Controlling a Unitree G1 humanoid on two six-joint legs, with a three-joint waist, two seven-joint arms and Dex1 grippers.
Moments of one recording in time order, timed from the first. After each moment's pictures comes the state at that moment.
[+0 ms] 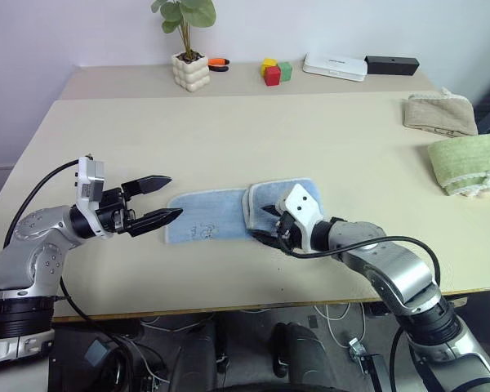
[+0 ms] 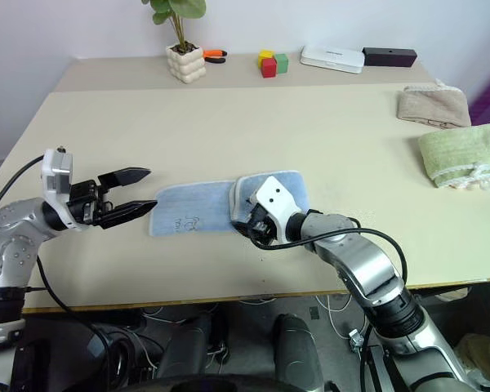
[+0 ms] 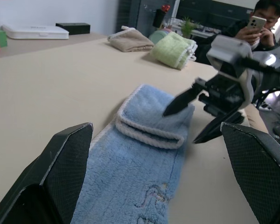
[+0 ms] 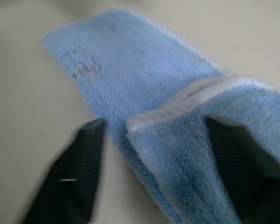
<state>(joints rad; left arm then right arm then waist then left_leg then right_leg) -0.28 0.70 0.26 0.00 -0.69 0.41 -1.26 -0.37 -0.51 0.23 -0.43 0.43 0.76 0.55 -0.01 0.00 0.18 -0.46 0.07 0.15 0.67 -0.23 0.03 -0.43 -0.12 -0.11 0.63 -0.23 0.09</state>
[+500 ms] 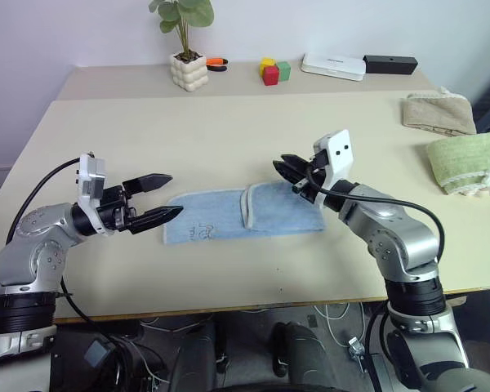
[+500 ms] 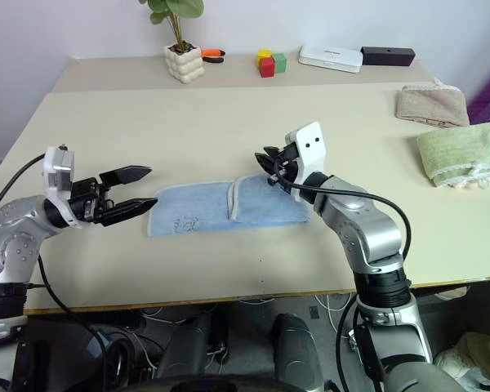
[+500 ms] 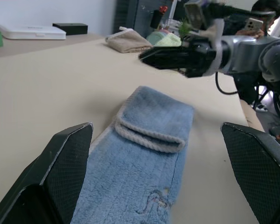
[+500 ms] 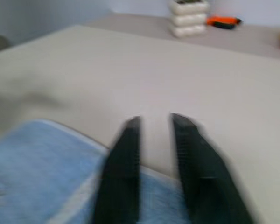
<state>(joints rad) -0.29 0.69 0.25 0.01 -0.69 0.41 -1.26 -0.49 -0.34 0.04 -0.22 0.41 0.65 0.40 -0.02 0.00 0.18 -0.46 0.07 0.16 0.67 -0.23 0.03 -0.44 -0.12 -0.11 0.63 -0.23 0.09</state>
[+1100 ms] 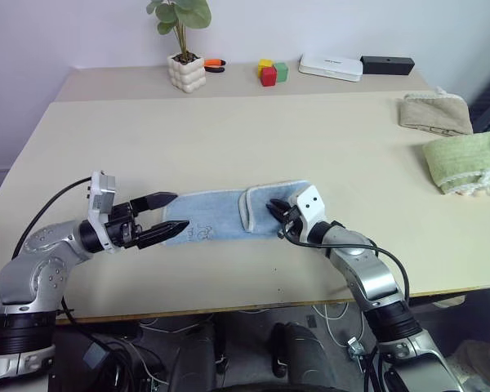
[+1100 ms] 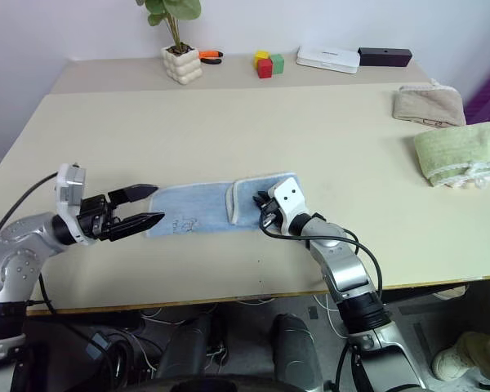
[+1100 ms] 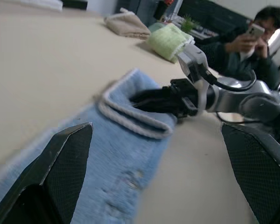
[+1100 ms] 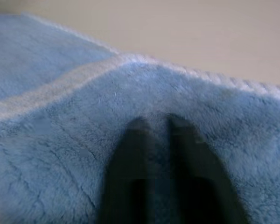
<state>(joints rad) -0.17 0.68 0.25 -0.12 -0.78 0.60 -1.14 -0.31 -0.31 0.19 0.01 0.17 0.27 0.51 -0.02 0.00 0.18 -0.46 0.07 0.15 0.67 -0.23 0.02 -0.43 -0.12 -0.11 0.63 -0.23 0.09</state>
